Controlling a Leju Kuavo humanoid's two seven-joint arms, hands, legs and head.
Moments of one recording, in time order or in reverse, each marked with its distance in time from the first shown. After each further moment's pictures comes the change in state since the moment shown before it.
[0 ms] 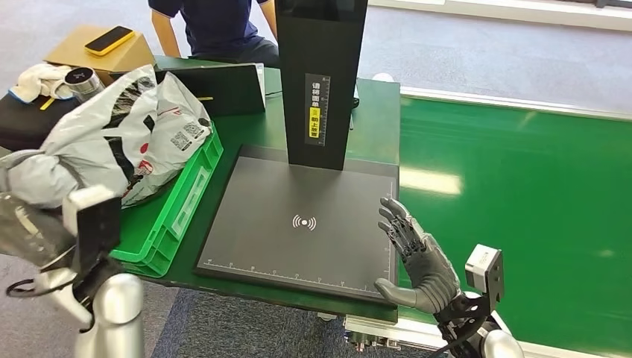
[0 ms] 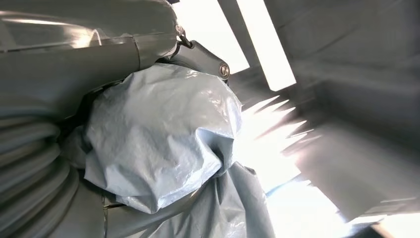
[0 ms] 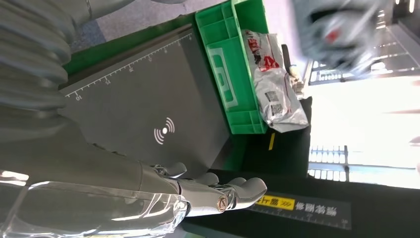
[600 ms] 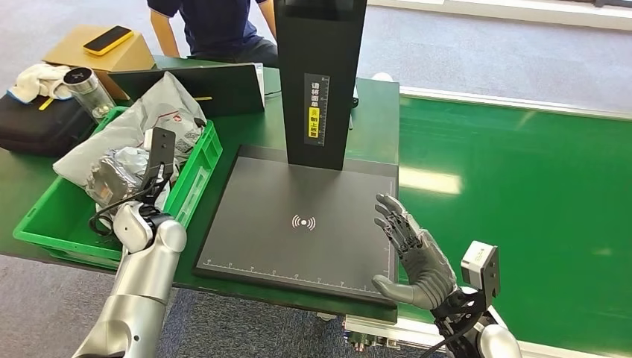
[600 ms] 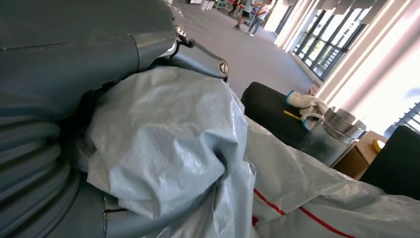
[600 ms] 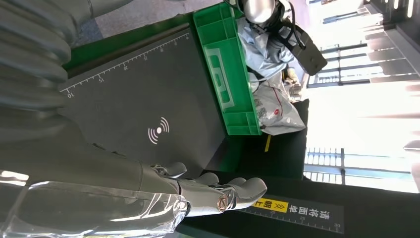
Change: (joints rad) left arm -0.374 0.121 0.021 0.797 -0.157 -0.003 0.497; right arm -0.024 0.011 0.004 0.014 0.015 0.009 -0.003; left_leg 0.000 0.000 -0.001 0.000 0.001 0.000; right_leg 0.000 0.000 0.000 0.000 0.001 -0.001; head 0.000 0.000
